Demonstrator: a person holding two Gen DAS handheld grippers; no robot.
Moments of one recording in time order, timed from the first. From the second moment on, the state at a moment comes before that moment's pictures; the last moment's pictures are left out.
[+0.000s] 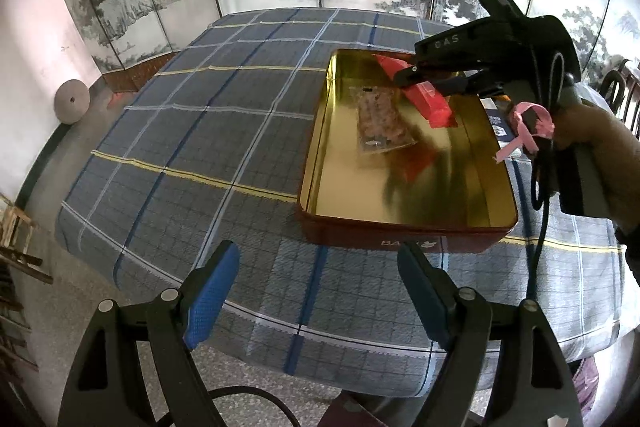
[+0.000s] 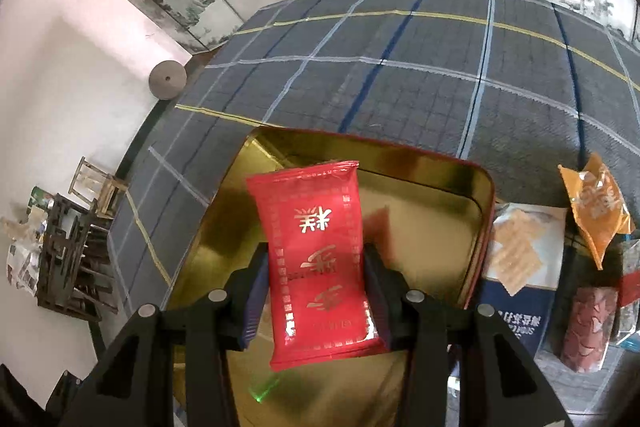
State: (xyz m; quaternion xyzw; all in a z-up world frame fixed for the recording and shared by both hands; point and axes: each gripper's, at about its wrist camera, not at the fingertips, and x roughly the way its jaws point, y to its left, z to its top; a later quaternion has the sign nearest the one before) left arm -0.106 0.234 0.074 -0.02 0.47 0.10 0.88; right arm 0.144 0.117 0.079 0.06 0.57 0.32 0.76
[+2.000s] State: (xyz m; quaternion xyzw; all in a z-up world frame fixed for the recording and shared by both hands) left arm -0.093 0.225 0.050 -0.03 0.51 0.07 0.86; right arm 0.148 0.021 0.052 0.05 0.58 0.24 0.78
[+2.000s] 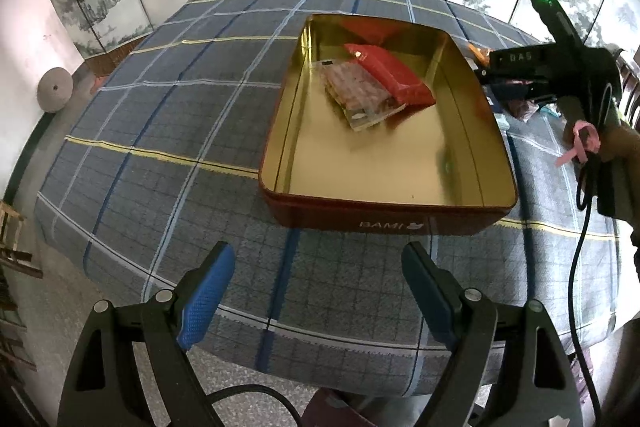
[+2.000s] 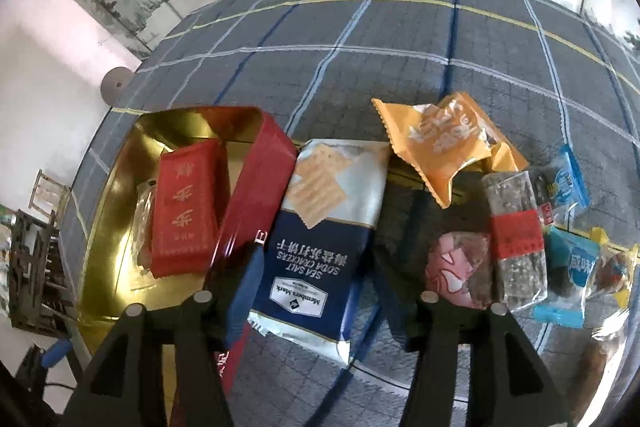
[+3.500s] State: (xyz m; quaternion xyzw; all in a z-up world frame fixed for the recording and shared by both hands) left arm -0.106 0.182 0.065 -0.01 0.51 0.05 0.86; right arm 0.037 0.003 0.069 -0.05 0.51 0.28 0.81
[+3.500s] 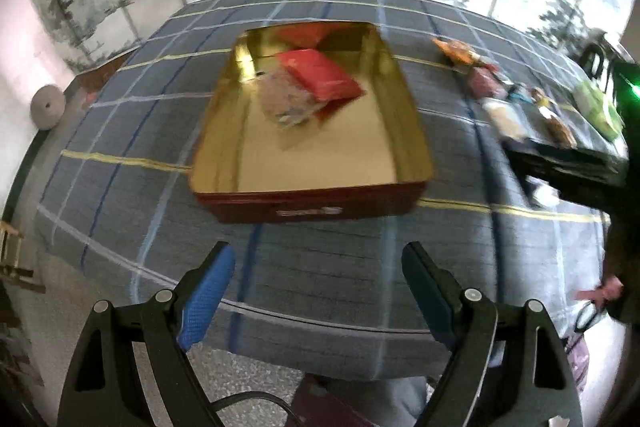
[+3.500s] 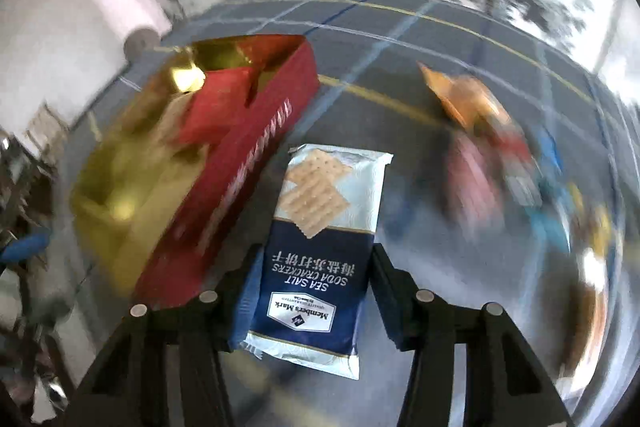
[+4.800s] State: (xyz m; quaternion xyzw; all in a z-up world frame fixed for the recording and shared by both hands) left arm 0.093 -0.104 0.024 0.03 0.59 -0.12 0.80; right arm -0.019 -0.329 0.041 0.08 0.43 -0.01 0.90
